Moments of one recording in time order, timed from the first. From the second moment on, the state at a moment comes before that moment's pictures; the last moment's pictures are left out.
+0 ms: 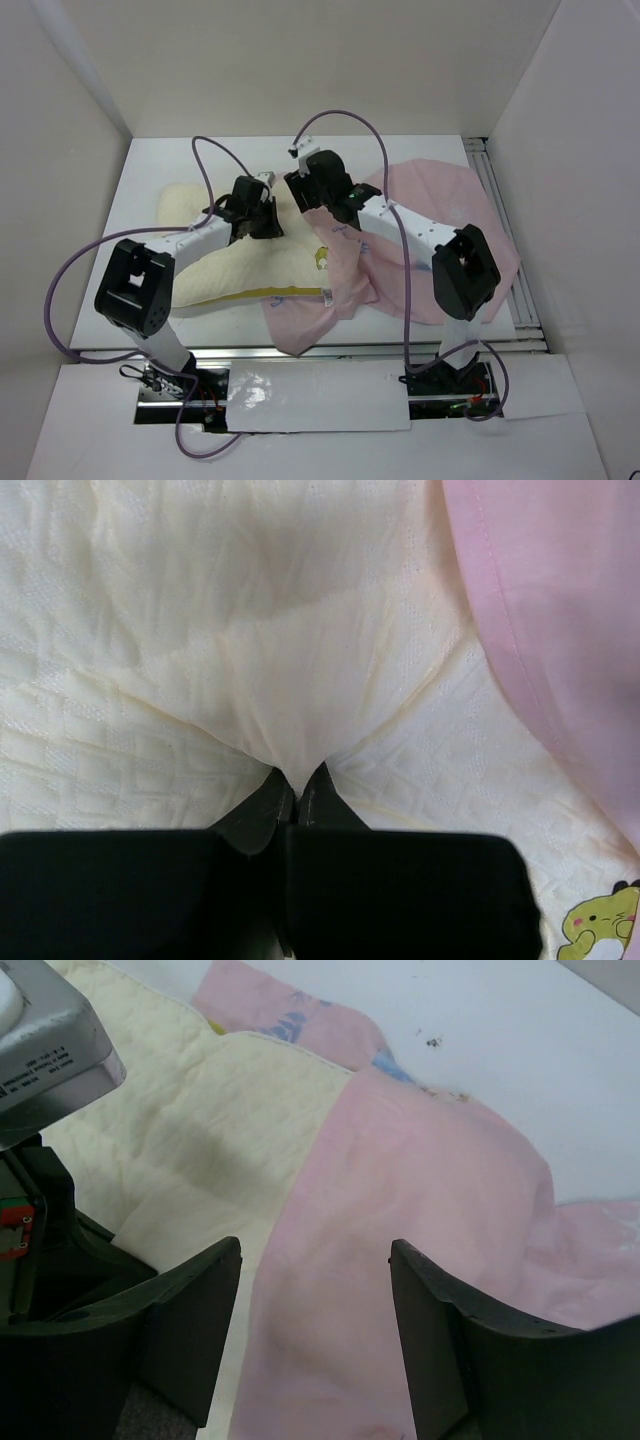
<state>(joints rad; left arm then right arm) -0.38 1.67 1.09 -0.22 0.12 -0.43 0.70 1.84 1.50 -0.16 0.17 -0.03</state>
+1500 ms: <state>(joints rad) -0.42 1.40 0.99 -0.23 0.19 -0.36 0.52 1.87 1.55 -0.03 -0.50 0.23</state>
